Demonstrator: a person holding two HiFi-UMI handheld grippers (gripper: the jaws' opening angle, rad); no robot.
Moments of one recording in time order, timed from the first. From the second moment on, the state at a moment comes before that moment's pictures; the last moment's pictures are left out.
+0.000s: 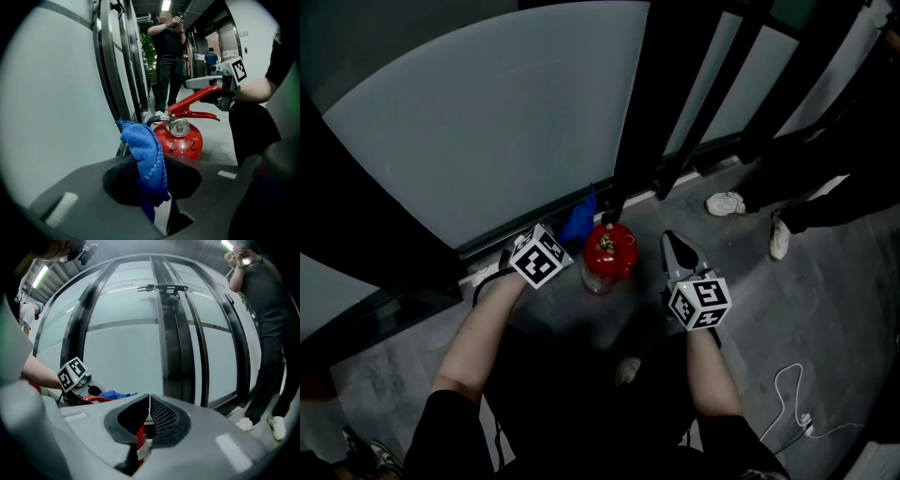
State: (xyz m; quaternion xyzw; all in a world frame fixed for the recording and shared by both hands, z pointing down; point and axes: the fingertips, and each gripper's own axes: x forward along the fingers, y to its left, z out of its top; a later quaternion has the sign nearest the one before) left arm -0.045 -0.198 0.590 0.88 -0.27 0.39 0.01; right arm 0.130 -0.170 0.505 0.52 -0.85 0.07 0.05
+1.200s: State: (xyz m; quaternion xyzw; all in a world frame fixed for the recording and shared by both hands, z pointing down) left arm -0.011 -0.110 0.615 0.84 -0.15 0.51 -0.14; right arm 0.100 -0.176 0.535 0.49 -0.86 0.07 0.11
